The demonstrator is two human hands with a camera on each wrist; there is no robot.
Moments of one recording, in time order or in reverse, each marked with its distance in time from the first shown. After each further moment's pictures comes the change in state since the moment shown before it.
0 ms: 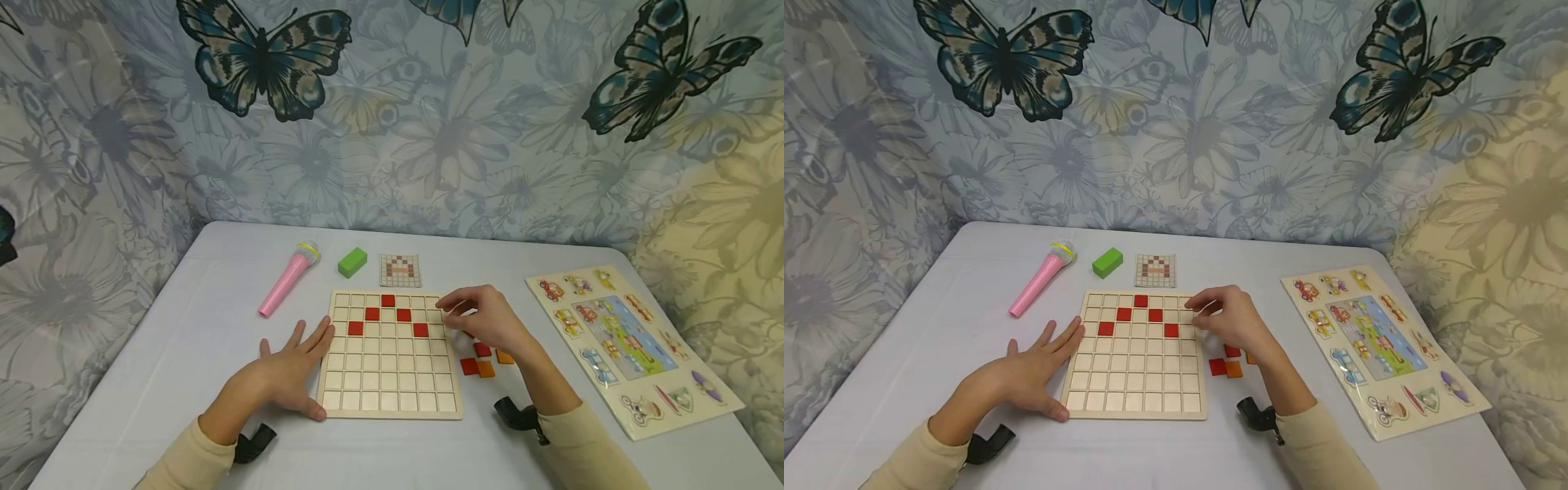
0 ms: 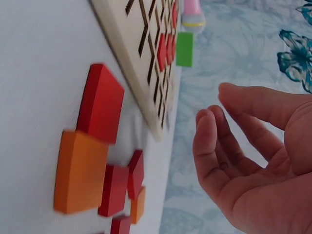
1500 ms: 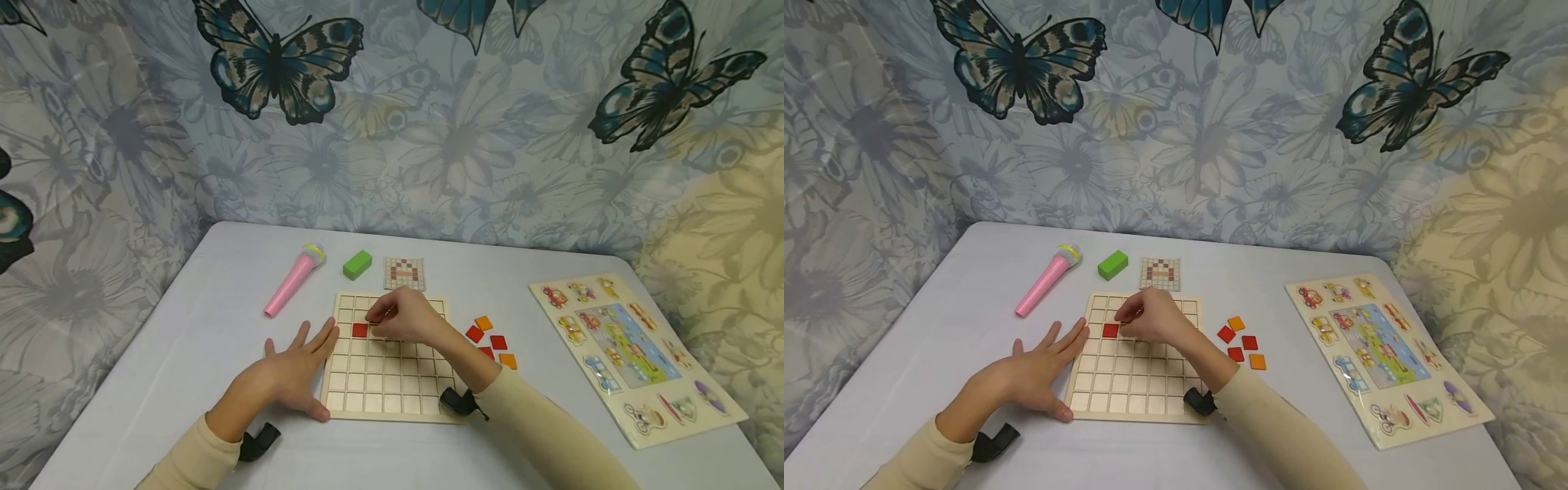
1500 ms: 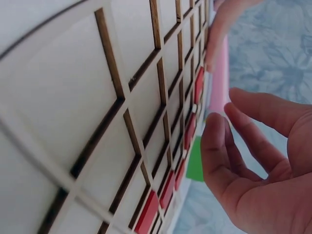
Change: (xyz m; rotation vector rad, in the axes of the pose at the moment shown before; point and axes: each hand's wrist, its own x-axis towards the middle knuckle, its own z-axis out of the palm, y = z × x) left_hand 0.001 -0.004 0.002 0.026 -0.009 -0.022; right_hand 0.055 -0.062 0.083 -0.024 -0.210 -0.153
